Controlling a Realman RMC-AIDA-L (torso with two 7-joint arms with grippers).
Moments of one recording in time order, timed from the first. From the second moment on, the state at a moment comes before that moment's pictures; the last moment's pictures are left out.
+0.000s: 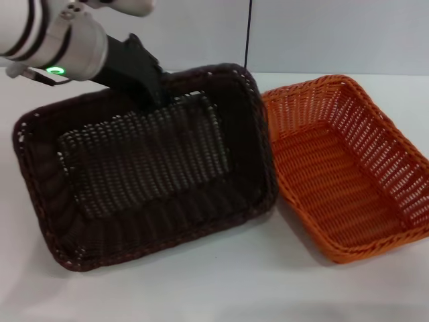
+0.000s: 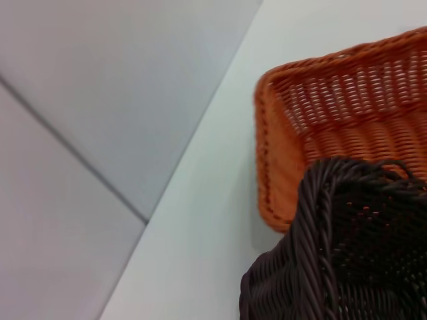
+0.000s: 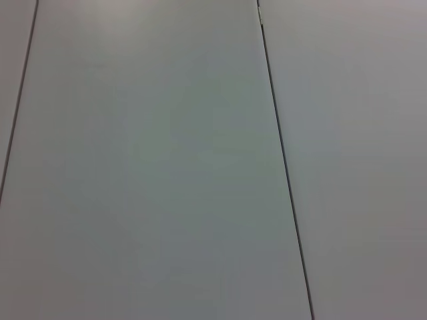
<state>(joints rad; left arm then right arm) -0.69 -2.06 -1.88 -1.51 2.54 -1.42 1.07 0.24 2.08 0.85 0.23 -2.14 -1.68 0.09</state>
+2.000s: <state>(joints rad) -0.35 -2.06 -1.31 -1.39 2.37 0.48 1.02 0.24 2.08 0.87 0.21 -2.14 -1.66 0.09</state>
